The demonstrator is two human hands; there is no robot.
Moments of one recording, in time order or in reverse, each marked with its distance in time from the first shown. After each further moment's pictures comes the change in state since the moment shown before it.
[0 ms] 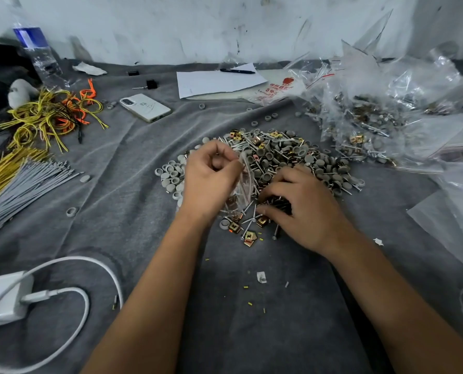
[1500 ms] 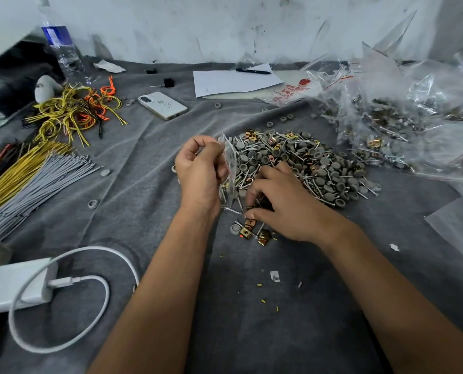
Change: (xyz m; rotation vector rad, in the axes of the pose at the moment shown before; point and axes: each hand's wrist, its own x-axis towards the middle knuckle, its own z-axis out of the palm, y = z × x) left_hand 0.010 0.008 -0.018 -0.434 0.255 -0.096; right_hand 0.034 -0.032 0.013 0.033 -0.299 -0.023
